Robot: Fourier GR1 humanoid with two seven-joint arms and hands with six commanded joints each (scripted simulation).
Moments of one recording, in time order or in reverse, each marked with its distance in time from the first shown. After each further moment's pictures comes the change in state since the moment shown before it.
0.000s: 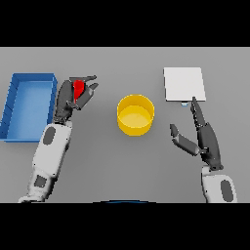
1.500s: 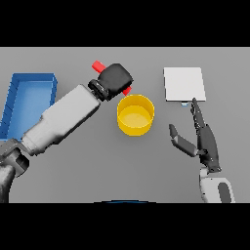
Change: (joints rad) left arm -0.565 0.239 -0.850 0.225 -0.758 -0.357 0.151; right arm 0.022 0.025 0.010 -0.024 0.029 -0.033 0.026
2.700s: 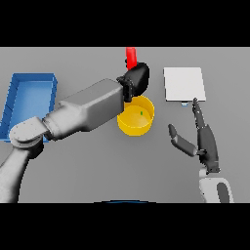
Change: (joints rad) left arm -0.316 -0.098 -0.521 0.189 -0.282 -0.023 -0.104; right arm 0.000 0.000 0.006 0.002 0.050 -0.039 -0.017
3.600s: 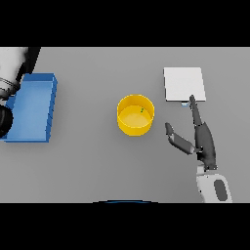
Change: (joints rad) left arm -0.347 0.239 0.534 0.511 0.621 0.149 0.112; right arm -0.033 -0.004 0.013 0.025 0.033 -0.014 -0.016
